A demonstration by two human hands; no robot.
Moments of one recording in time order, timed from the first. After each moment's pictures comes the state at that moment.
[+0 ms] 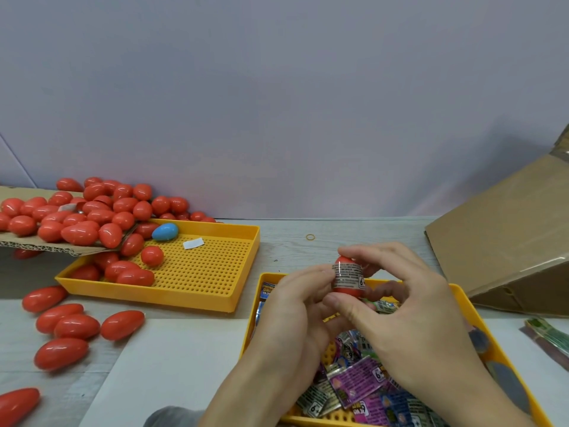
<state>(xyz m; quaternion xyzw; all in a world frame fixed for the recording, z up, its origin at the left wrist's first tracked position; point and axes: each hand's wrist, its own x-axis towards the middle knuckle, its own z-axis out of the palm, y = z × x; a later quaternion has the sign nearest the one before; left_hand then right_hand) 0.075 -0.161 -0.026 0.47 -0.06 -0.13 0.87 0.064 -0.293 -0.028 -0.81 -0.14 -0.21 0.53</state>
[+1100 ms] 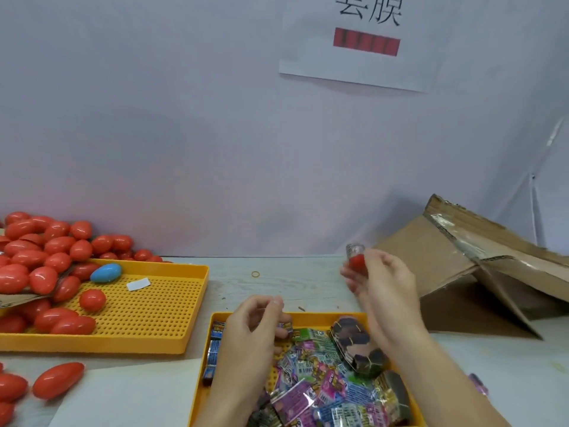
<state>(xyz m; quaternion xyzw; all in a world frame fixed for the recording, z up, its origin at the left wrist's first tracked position) 0.078 -0.166 -0.027 0.66 0.01 0.01 0.75 0.092 -0.334 0.022 -0.58 0.17 -0.24 0.76</state>
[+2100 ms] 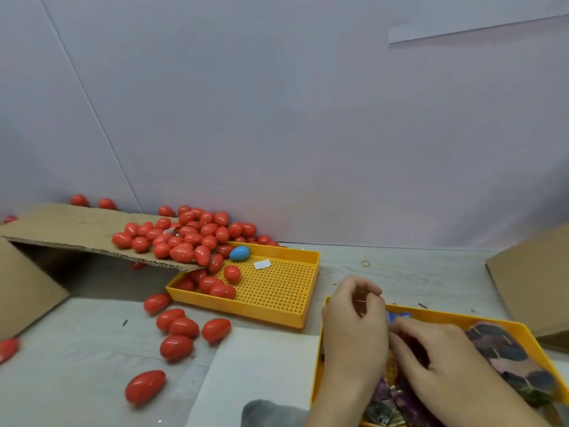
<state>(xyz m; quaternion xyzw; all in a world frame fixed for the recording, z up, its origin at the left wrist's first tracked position) 0.073 -0.161 -0.023 0.75 0.02 0.15 0.65 0.063 -0.287 -0.027 -0.92 -0.18 -0.07 0.34</state>
